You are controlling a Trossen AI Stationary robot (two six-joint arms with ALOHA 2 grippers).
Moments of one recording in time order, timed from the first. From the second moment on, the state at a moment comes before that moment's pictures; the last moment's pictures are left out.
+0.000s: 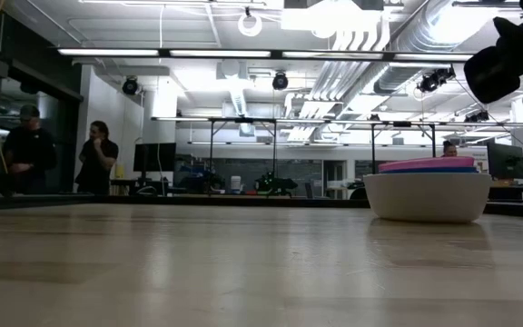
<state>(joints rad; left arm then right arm) -0.26 1.35 1.17 -0.10 -0.06 -0.24 0.41 0.01 0.01 0.13 0.02 0.23</state>
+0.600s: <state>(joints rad) -0.26 1.35 1.17 -0.10 -0.06 -0.27 0.41 0.01 0.01 0.03 -0.08 0.23</state>
